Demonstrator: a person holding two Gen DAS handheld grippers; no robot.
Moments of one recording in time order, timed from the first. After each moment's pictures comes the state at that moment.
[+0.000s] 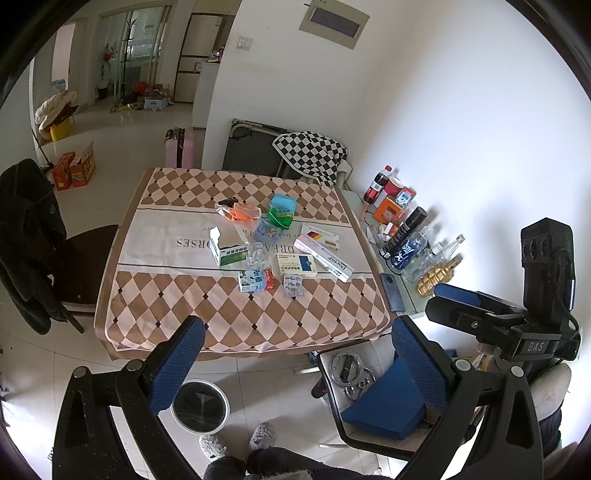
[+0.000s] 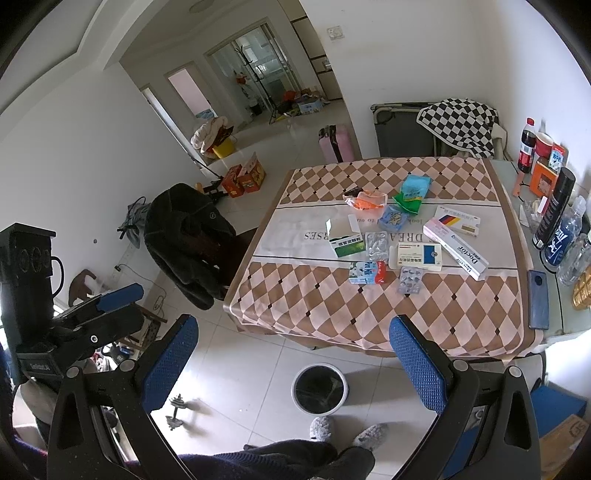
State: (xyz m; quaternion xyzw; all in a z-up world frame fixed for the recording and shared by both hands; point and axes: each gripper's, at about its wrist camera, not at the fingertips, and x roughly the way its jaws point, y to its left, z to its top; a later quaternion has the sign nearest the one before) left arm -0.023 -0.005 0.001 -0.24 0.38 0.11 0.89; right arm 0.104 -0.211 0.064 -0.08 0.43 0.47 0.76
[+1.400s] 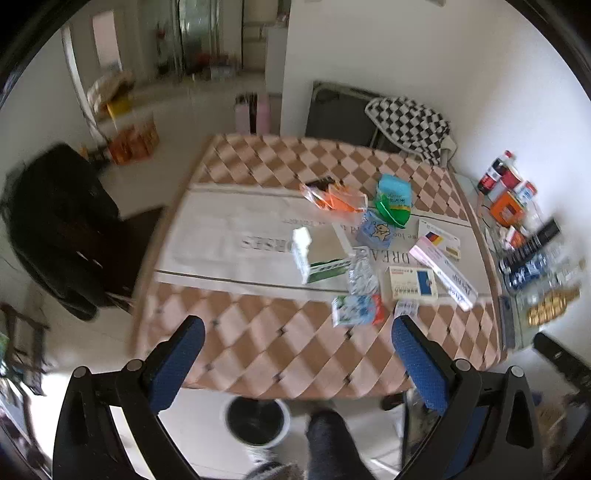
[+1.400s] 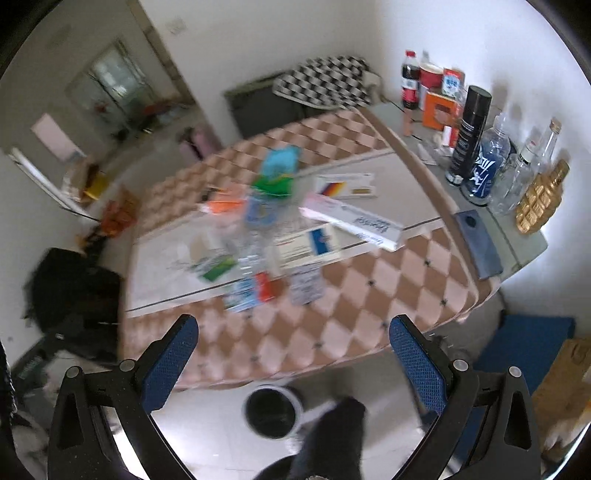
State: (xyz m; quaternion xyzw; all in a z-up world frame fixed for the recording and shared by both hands) left arm 0.140 0.091 -0.140 -0.23 0.47 0.26 0.81; right arm 0.264 -0.184 -0.078 -0.05 0.51 0.20 0.83
